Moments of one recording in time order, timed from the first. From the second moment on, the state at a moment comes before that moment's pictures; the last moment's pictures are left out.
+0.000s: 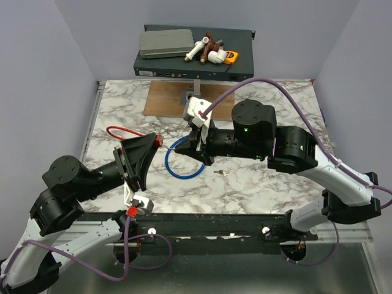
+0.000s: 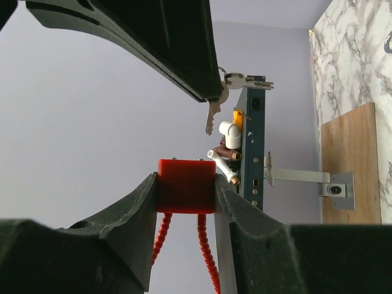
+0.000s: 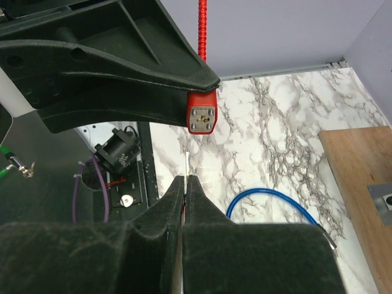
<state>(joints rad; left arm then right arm) -0.85 0.55 1.20 -0.60 0.30 1.47 1.29 1.46 1.99 -0.76 -0.06 -0.11</state>
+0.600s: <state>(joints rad) -0.85 0.53 1.17 -0.63 0.31 1.50 1.29 1.49 2.01 -0.75 -0.06 -0.12</state>
